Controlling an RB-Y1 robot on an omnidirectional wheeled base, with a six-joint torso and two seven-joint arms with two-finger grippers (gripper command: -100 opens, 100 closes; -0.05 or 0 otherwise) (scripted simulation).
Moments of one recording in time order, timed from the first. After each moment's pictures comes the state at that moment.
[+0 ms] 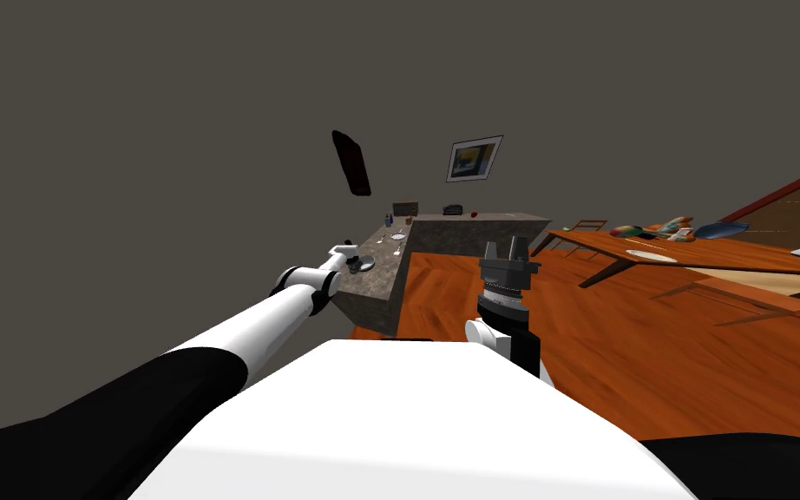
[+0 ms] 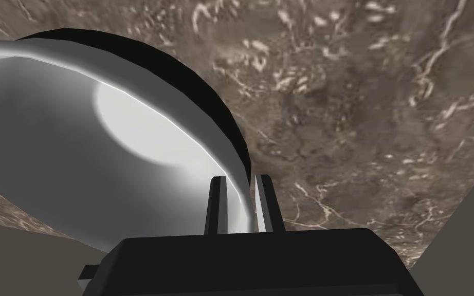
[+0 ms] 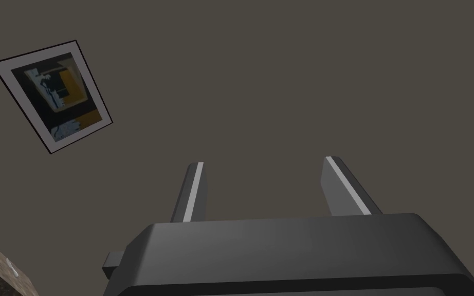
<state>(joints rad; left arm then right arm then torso) -1.07 0.46 0.05 -0.38 0.25 1.14 -0.39 0.51 0.05 0.02 -2.39 -0.09 -0.55 0.03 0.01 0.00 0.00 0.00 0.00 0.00</state>
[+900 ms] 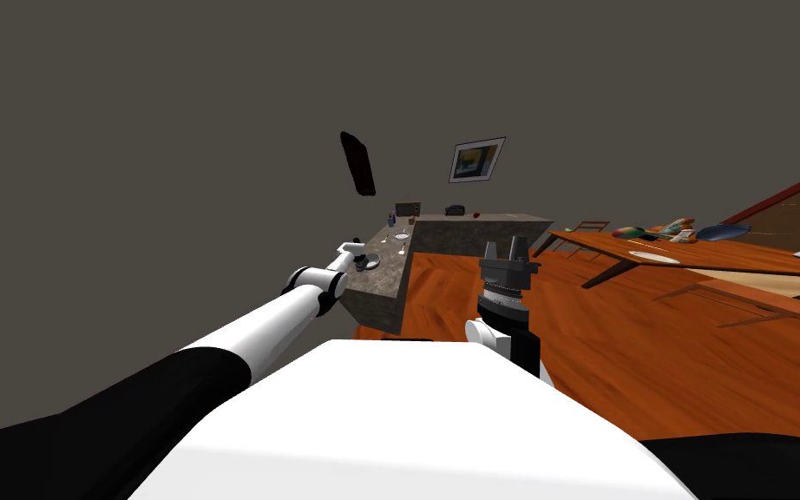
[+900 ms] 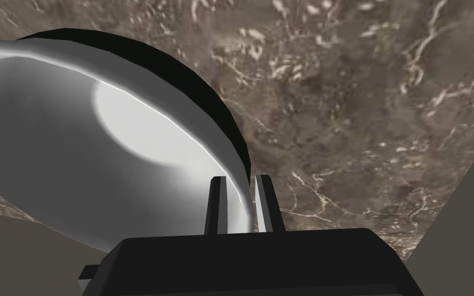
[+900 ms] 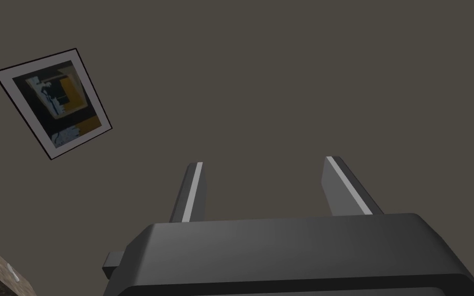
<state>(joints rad) -1.08 0.38 0.04 -0.47 0.18 1.20 -0.30 0.51 0.05 0.02 -2.39 -0.09 -0.55 0.03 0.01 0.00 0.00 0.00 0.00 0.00</state>
